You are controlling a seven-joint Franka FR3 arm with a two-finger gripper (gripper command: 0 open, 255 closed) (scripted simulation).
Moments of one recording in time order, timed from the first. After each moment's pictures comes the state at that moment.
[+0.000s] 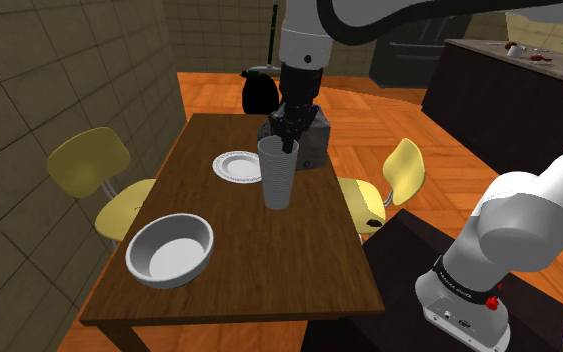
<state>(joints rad) 0.17 -0.37 0.33 -2.11 0.20 1.81 0.33</state>
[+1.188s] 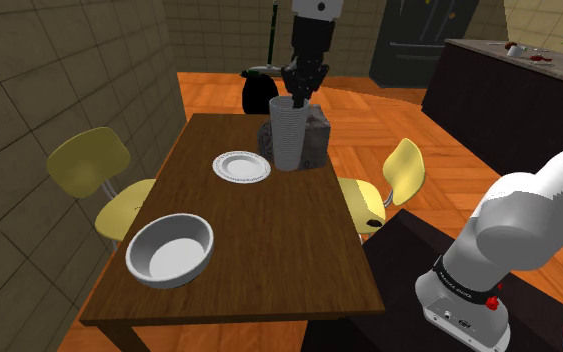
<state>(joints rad) 0.12 -0.32 0.24 -1.91 0.16 1.64 0.23</state>
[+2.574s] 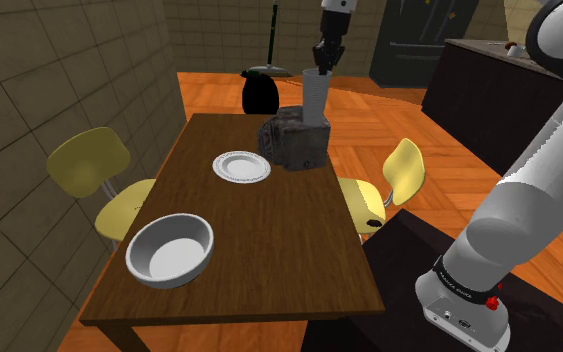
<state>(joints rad) -0.06 -0.02 -0.02 -1.59 0.09 1.58 -0.19</state>
